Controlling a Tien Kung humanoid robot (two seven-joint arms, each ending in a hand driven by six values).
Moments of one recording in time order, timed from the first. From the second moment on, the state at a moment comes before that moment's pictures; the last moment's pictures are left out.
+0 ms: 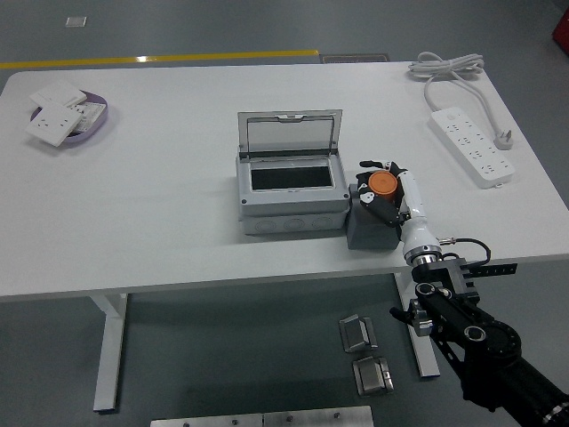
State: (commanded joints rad) left arm 0.05 0.06 -1.16 -0.18 1.11 0.02 0.04; right arm 0.32 -0.07 1.01 0.96 -1.09 -0.39 0.43
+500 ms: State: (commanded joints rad) left arm 0.06 0.06 -1.18 -0.18 1.13 0.03 0.05; right arm 0.40 -0.11 0.97 1.03 -1.22 -0.46 0.33
